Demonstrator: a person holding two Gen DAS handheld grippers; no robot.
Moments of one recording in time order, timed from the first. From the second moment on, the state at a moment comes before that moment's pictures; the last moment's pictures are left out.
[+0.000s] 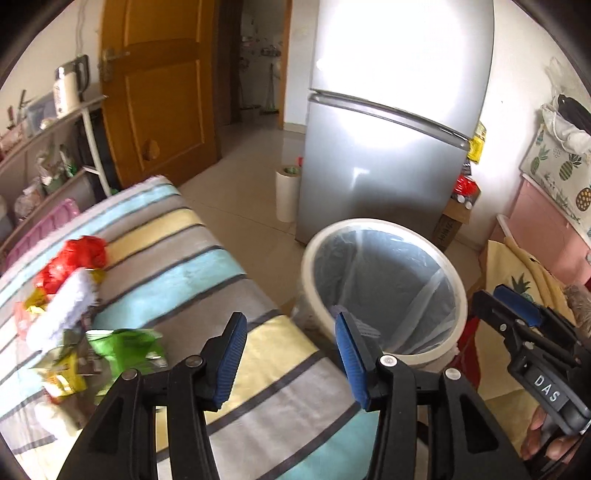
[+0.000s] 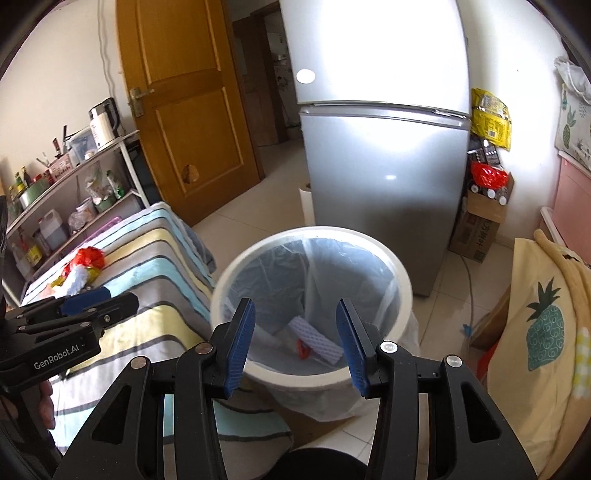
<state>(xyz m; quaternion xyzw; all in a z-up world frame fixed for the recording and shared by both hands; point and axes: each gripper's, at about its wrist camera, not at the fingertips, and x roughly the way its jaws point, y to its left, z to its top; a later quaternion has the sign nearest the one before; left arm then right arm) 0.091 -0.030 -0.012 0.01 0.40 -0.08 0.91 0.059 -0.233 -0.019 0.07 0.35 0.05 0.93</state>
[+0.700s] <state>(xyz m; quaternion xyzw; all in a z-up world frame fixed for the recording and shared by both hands) 0.009 0.132 -0.009 -0.06 0.38 0.11 0.92 0.043 -0.119 -0.014 0.03 0.35 0.18 0.92</state>
